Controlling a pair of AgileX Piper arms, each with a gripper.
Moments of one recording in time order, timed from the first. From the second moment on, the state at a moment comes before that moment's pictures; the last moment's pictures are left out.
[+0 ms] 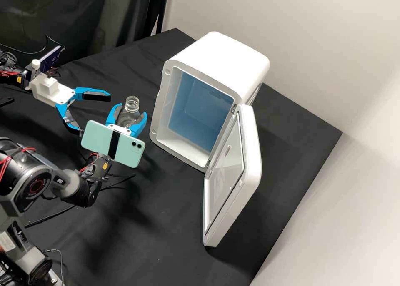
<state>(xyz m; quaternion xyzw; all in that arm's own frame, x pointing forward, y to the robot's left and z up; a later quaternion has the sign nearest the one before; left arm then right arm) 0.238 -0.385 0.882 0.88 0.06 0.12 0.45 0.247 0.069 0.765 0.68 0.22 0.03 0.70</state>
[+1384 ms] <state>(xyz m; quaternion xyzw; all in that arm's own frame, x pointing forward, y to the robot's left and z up) 0.235 -0.386 0.885 0.88 0.06 0.13 0.46 0.259 0.089 0.715 0.61 0.24 0.01 0.76</state>
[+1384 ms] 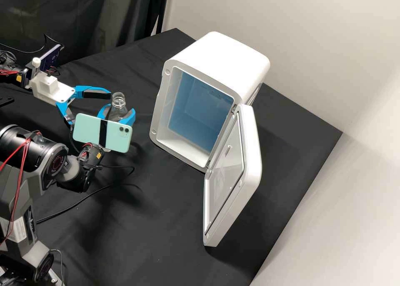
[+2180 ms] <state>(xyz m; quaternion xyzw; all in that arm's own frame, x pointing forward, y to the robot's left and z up) 0.235 -0.383 0.882 0.87 0.08 0.13 0.46 0.270 0.090 0.706 0.64 0.32 -0.11 0.69</state>
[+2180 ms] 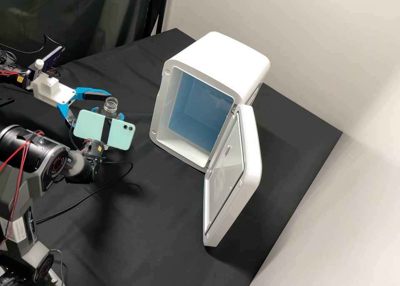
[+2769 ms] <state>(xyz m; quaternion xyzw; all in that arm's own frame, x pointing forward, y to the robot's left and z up) 0.233 -0.381 0.879 0.87 0.09 0.13 0.46 0.271 0.053 0.693 0.53 0.34 -0.15 0.76</state>
